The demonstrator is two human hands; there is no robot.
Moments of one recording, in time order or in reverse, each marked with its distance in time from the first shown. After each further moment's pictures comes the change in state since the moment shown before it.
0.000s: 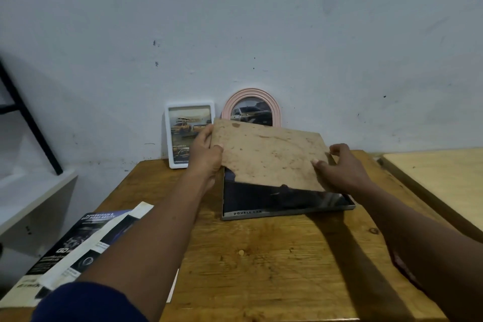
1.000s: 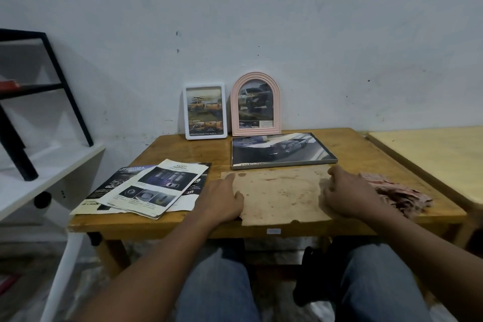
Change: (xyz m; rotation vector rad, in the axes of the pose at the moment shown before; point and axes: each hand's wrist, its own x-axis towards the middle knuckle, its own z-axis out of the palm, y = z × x) left_hand -0.184 -0.078 -0.066 1.222 -0.264 0.143; right_hand -0.181 0.032 -0.009 -0.627 -0.140 -0.072
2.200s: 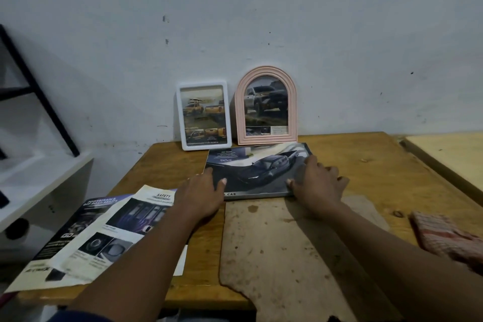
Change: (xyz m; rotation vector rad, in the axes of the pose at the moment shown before) left_hand 0.147 -0.053 -0.018 0.066 0.055 -0.129; right_hand 0.149 -0.089 0.055 0.110 0.160 0.090
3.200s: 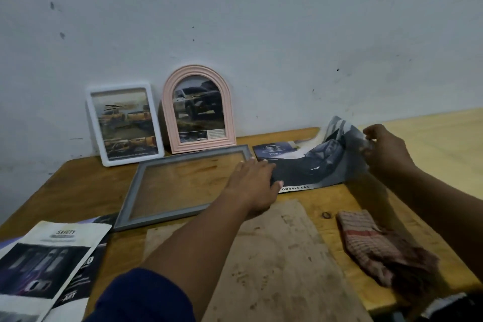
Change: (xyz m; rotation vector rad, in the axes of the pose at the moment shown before) left_hand 0.025 0.226 0.081 0.180 -0.125 0.635; right_hand 0.092 0.235 -0.124 0.150 0.231 0.195
